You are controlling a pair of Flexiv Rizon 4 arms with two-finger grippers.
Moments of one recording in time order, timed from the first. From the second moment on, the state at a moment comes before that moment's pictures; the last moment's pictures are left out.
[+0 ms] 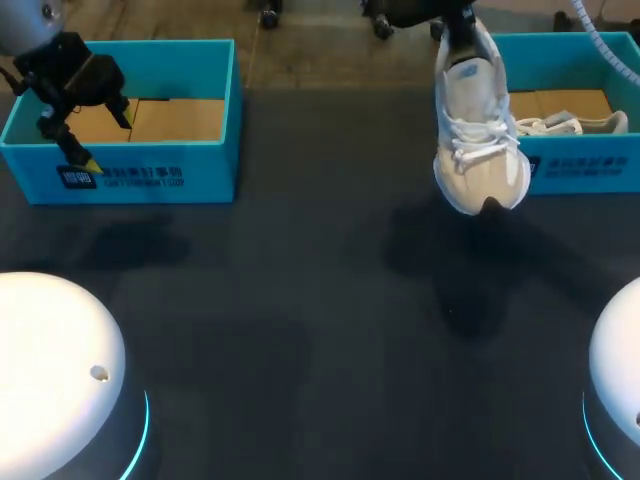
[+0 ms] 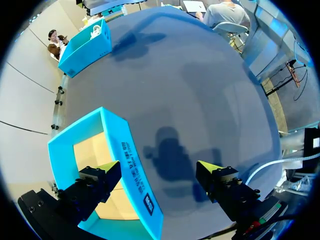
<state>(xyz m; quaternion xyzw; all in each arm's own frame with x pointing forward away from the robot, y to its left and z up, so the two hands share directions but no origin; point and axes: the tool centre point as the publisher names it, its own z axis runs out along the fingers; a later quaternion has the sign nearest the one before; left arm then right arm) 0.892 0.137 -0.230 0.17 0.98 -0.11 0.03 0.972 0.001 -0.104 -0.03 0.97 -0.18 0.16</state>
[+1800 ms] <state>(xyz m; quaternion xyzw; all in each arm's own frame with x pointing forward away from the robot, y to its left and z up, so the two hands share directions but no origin) 0.986 0.200 -0.213 -0.57 0.82 -0.03 -0.02 1.102 -0.213 -0.073 0.05 0.97 -0.17 0.15</state>
